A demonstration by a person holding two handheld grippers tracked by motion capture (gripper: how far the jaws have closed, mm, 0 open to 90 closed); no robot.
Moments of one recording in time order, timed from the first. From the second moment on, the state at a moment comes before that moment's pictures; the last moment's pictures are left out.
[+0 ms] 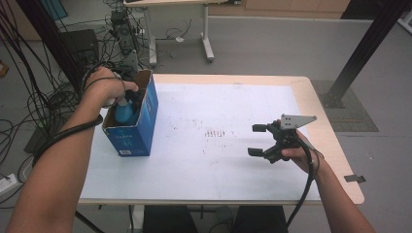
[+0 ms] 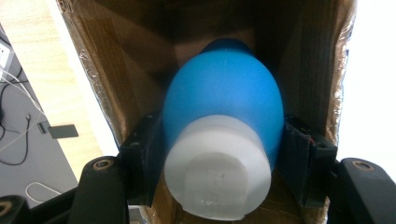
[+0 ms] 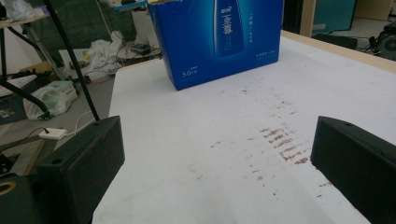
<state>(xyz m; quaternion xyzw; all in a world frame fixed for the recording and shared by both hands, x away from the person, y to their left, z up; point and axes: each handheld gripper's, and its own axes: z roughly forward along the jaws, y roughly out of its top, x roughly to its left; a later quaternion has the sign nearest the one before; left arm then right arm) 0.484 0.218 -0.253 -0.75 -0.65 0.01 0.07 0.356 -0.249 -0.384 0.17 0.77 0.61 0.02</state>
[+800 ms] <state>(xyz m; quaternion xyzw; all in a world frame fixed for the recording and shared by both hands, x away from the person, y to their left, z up) 0.484 0.218 -0.253 -0.75 -0.65 0.01 0.07 0.356 -0.249 -0.383 0.17 0.78 0.61 0.02</state>
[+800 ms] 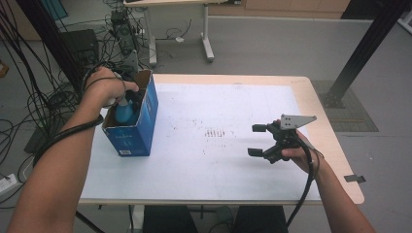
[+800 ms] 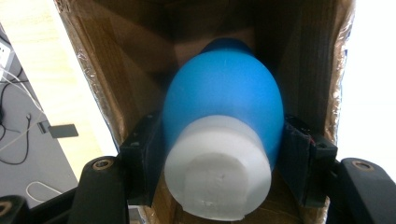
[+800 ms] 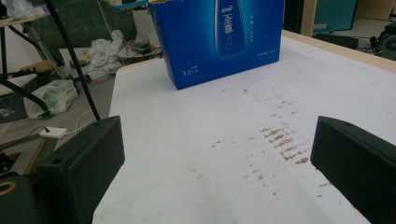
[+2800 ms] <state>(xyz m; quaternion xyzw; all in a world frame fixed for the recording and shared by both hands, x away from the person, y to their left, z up) 0.465 0.208 -0.182 -0.77 -0.64 0.00 0.02 0.356 -0.248 -0.386 0.17 0.78 0.61 0.02</state>
